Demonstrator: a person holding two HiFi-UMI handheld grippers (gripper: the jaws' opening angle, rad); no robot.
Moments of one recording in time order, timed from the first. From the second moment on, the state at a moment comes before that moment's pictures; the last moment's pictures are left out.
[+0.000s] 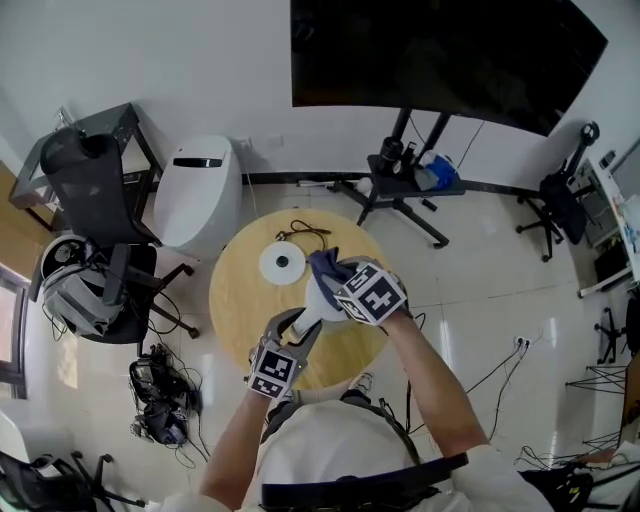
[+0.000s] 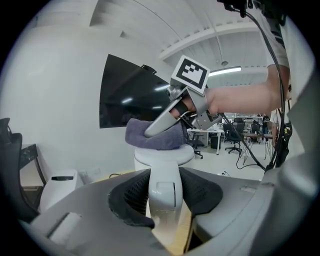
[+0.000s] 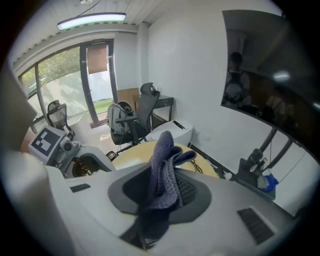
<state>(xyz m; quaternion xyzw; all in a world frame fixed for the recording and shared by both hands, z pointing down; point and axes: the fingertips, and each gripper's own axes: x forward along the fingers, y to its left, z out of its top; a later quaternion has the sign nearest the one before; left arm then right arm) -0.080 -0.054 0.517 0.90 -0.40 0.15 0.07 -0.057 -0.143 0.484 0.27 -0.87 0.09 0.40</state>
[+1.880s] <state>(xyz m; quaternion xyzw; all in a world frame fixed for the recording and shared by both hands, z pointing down) -0.082 -0.050 0.519 0.90 -0.36 0.24 0.12 -0.035 0.007 0.526 0.47 -0.85 0.17 0.14</state>
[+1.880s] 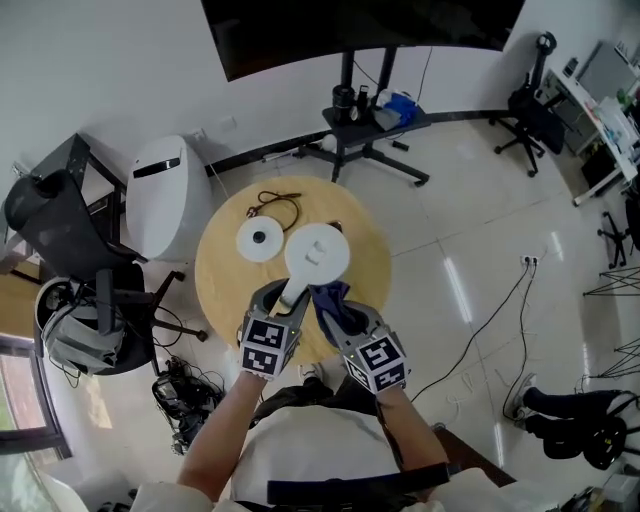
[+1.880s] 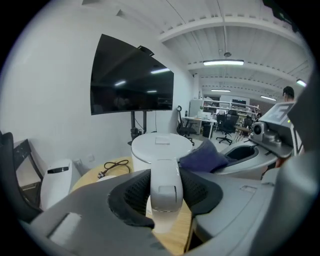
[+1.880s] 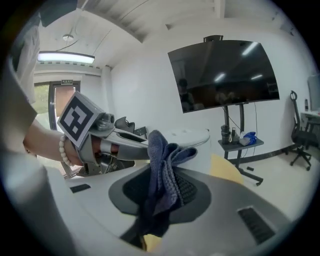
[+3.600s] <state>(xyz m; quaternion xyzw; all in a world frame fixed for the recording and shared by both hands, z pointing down) -0.084 -0.048 0.517 0.90 -0.33 0.27 0.10 0.015 -0.009 0.581 0.55 -0.71 0.43 -0.14</state>
